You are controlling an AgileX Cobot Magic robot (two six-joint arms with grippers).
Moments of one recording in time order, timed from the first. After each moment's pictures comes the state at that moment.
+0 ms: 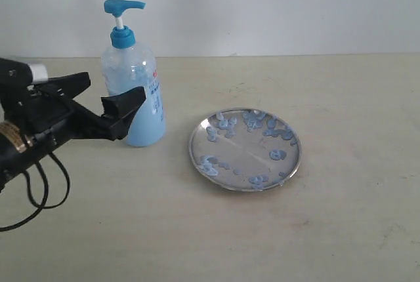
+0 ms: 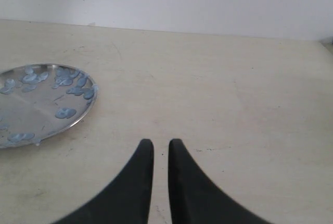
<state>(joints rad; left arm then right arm) -0.31 1.76 -0.45 0.24 -1.12 -0.18 -0.06 0.00 0.00 -0.03 0.33 0.00</state>
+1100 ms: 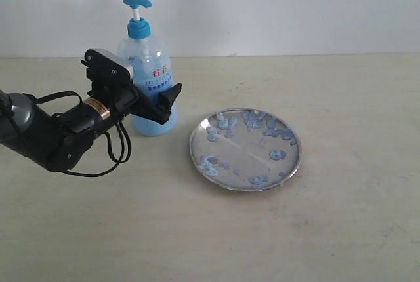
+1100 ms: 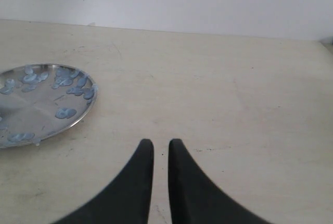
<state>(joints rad) -0.31 2.26 -1.00 0.24 -1.10 0.15 -0.06 0.00 0.00 -0.03 0.33 0.00</state>
